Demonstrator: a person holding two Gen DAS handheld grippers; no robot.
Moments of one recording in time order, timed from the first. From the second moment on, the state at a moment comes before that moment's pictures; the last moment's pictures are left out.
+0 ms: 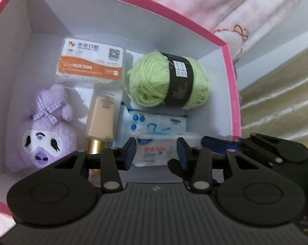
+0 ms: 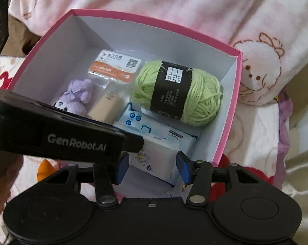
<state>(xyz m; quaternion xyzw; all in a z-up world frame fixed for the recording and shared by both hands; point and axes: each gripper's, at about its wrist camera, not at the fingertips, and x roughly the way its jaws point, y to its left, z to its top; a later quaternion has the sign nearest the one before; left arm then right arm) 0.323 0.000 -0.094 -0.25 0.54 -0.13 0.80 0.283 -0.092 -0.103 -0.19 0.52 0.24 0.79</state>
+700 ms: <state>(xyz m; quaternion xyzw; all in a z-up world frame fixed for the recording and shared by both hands) 0.215 0.003 0.021 -0.06 0.51 -0.13 0.85 0.143 -0.167 -0.014 -0.09 0.39 0.33 0.85</state>
